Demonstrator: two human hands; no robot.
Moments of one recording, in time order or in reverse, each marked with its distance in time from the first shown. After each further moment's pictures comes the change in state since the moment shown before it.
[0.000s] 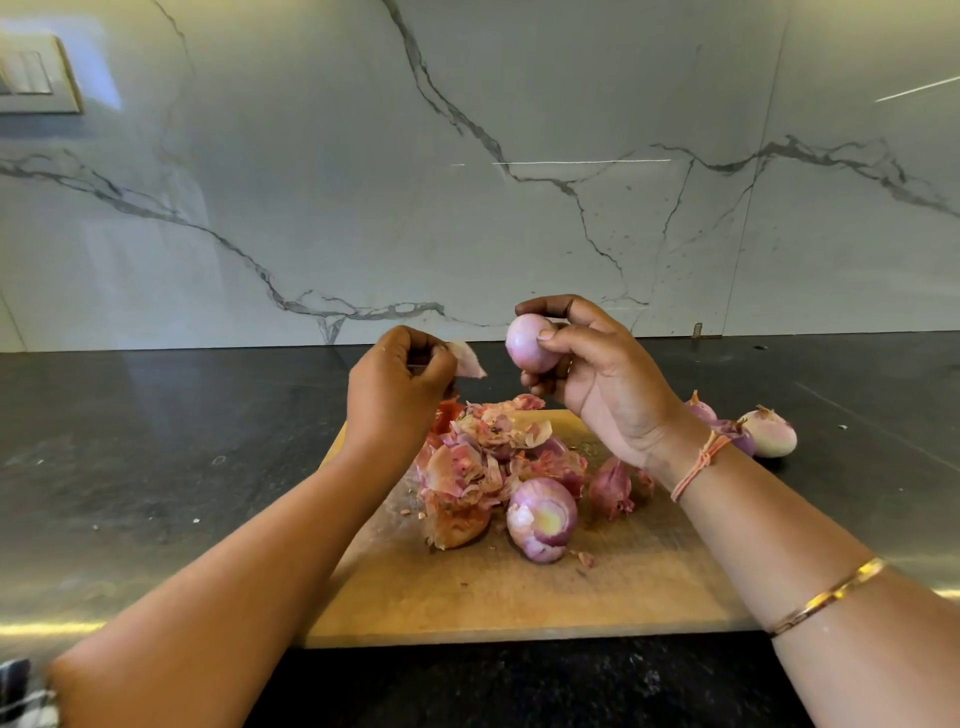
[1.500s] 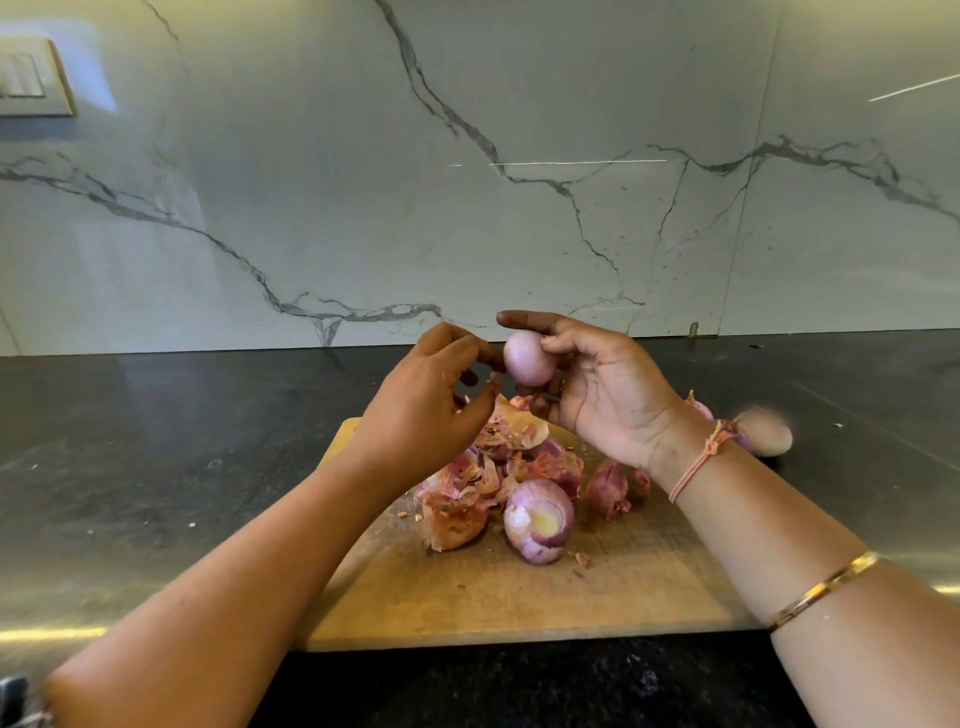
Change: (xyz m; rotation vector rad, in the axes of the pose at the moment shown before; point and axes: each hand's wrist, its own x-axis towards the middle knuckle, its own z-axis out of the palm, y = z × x) left_hand -0.004 0.000 0.000 0.329 -0.289 0.540; right_hand 0.000 -0.003 -0.002 0.210 -0.062 0.218
